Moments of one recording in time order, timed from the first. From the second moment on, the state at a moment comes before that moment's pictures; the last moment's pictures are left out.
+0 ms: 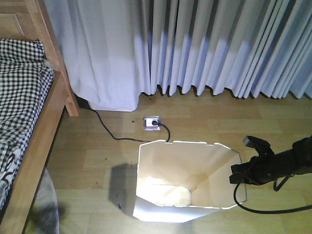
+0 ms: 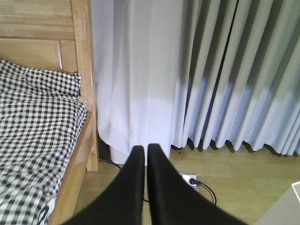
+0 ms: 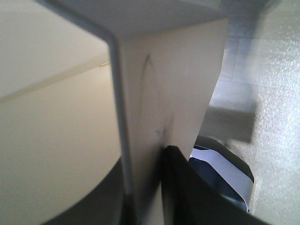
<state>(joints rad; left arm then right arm) 0.01 -0.01 0.03 -0.04 0.27 -0.04 -0.28 2.42 -0.87 1.36 0.59 -1.66</state>
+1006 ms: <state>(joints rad) 0.01 -0.01 0.03 -0.04 0.27 -0.04 -0.28 2.42 -0.87 1.36 0.59 -1.66</state>
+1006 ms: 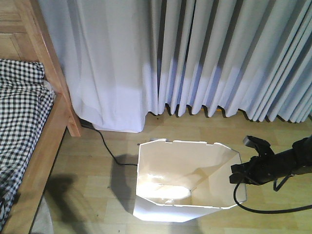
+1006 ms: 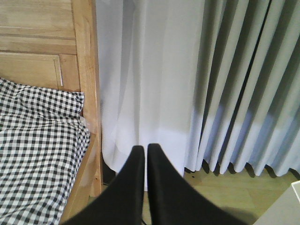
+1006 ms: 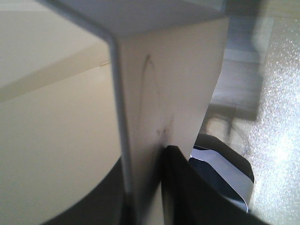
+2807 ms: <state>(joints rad) 0.01 -0.01 0.03 -0.04 0.27 -0.04 -0.28 2.54 -1.14 1.16 0.43 -1.36</state>
